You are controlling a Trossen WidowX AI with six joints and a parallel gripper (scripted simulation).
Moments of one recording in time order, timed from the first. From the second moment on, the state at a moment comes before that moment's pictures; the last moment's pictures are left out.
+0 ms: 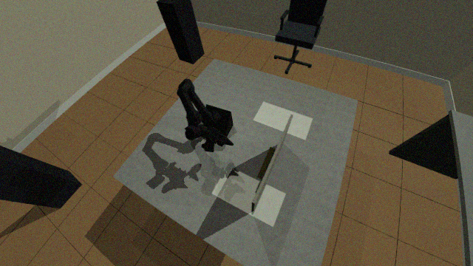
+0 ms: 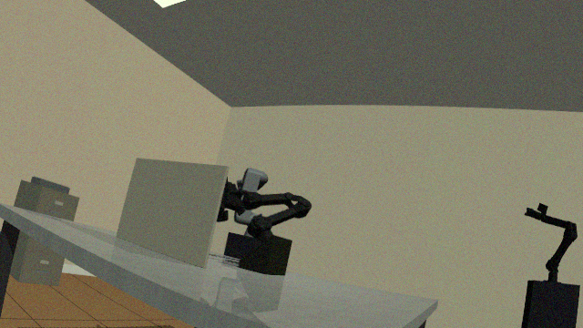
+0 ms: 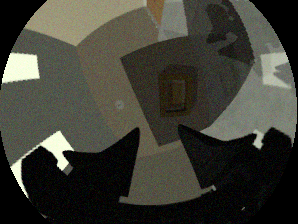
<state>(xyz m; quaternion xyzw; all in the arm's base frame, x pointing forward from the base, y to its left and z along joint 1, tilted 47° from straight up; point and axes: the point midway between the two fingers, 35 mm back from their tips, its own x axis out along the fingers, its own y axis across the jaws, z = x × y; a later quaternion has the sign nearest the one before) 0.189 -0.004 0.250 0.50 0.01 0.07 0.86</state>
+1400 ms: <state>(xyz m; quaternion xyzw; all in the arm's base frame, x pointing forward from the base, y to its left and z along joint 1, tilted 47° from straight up) 0.268 -0.027 0.233 0.51 0.00 0.07 0.86</state>
